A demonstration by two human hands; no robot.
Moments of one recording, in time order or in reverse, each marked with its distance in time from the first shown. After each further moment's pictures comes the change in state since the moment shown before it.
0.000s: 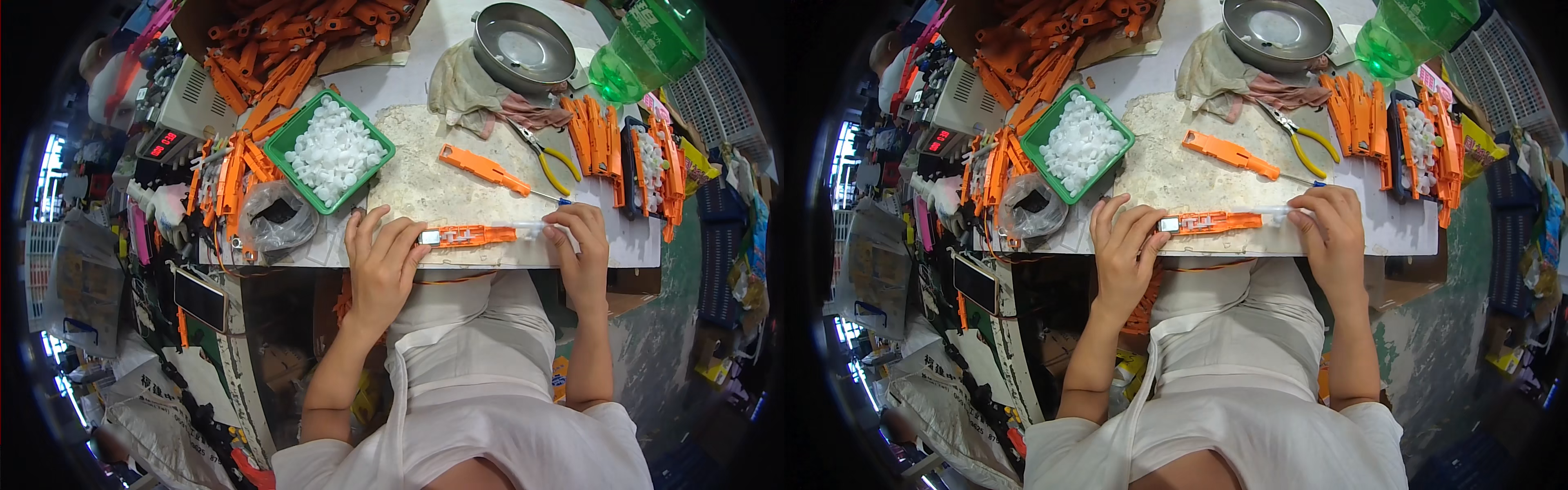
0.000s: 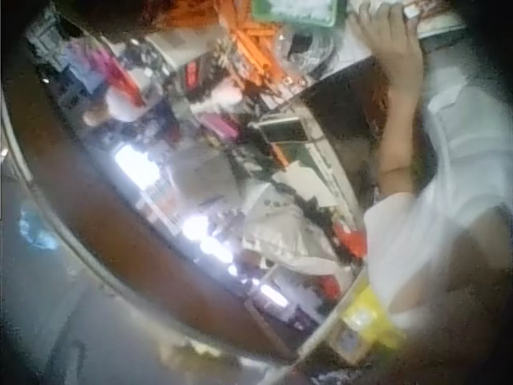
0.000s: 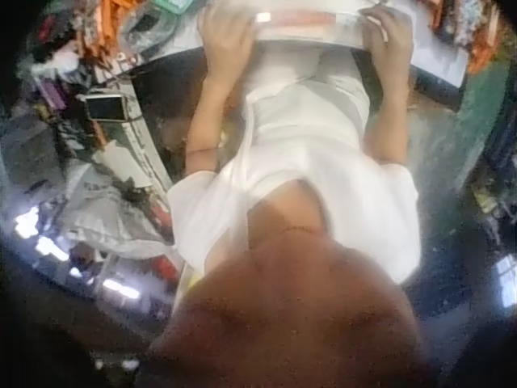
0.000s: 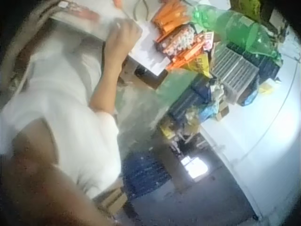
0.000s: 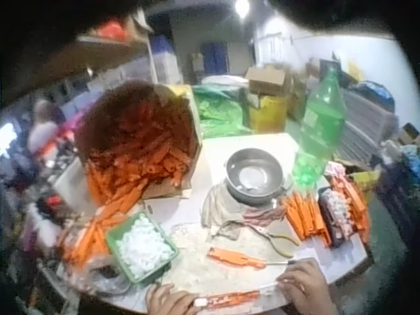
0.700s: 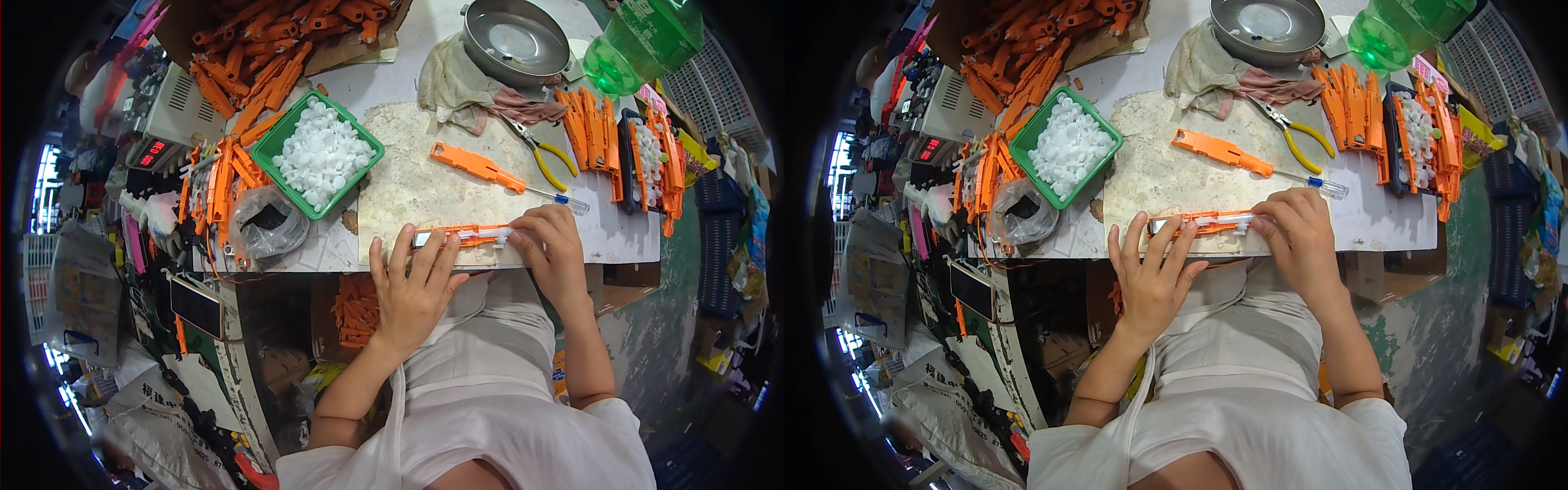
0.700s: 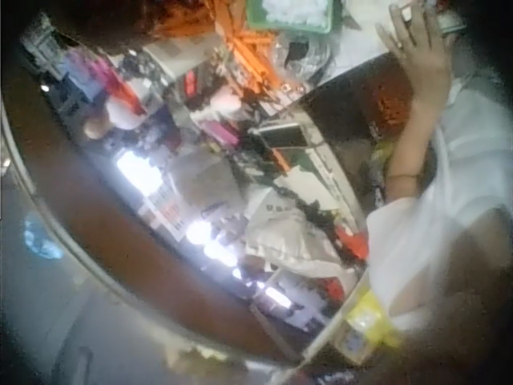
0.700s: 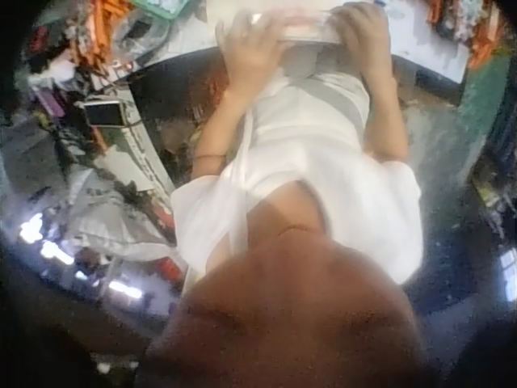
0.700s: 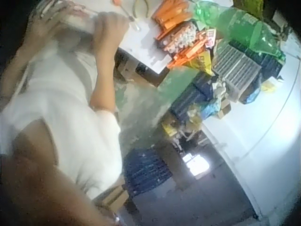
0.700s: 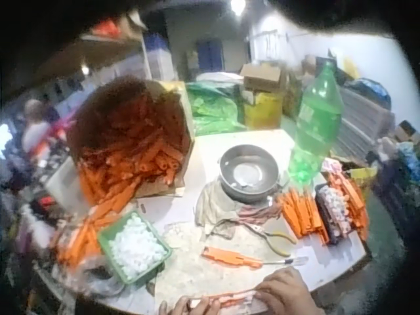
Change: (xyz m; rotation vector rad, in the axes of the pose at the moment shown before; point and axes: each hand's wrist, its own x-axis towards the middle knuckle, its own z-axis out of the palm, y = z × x) left_hand -0.020 0.040 0.021 0.212 -0.066 0.058; right_hand -0.002 -0.006 0.020 0.049 -0.128 -0.039
